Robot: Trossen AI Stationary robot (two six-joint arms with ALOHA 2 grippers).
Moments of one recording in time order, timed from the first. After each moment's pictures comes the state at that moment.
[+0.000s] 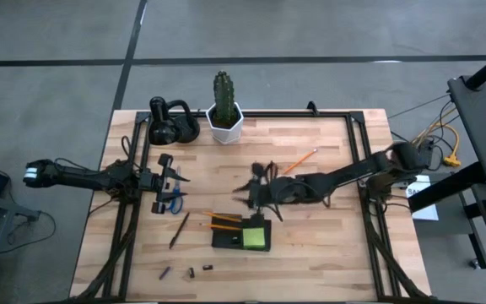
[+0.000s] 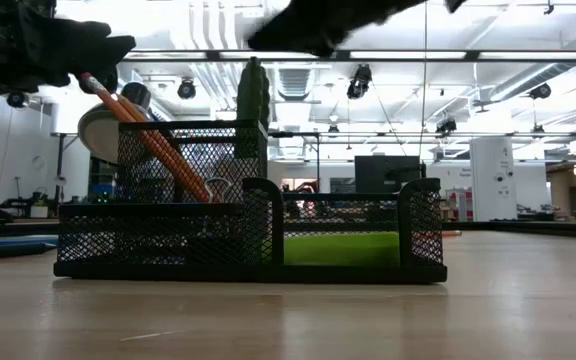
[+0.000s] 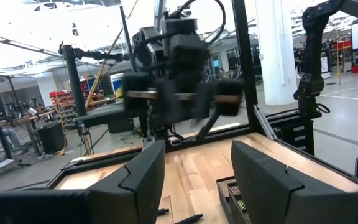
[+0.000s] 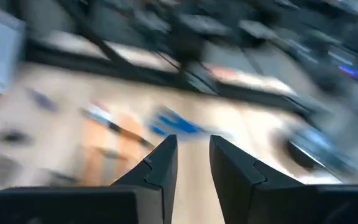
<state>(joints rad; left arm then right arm) -0.06 0.37 0.01 0.51 0.10 0.16 0.20 1.68 1.08 0.25 0.33 -0.11</state>
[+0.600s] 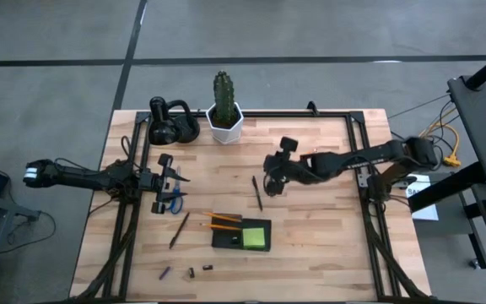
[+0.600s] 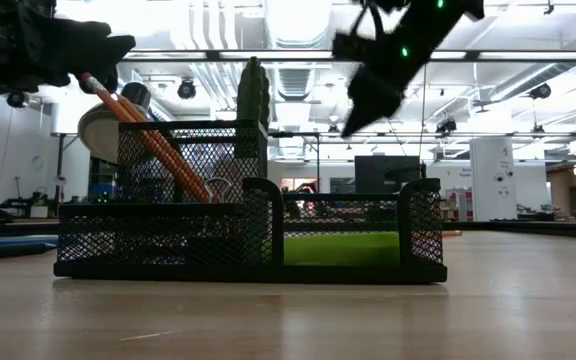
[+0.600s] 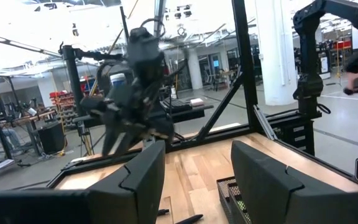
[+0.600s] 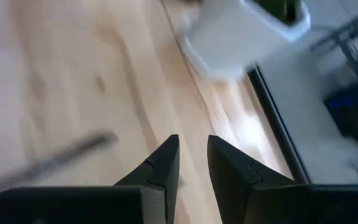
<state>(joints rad) -0.06 0.37 0.01 0.51 0.10 0.16 0.02 1.56 1.07 -0.42 0.58 0.03</state>
